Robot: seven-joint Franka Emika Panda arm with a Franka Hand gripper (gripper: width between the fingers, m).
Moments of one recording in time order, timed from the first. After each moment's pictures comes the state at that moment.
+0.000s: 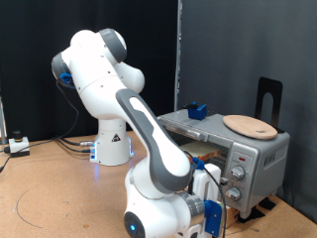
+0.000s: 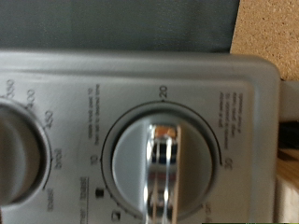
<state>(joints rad) -0.63 0.98 0.63 -1.72 0.79 1.78 -0.08</state>
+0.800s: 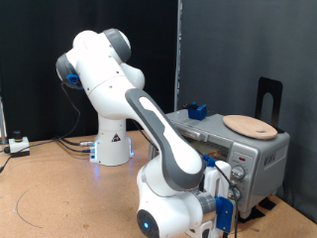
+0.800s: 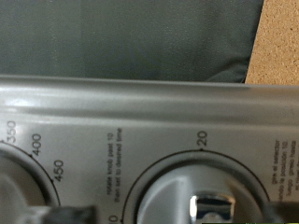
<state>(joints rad) -0.60 0.98 0.65 -1.72 0.83 1.79 -0.09</state>
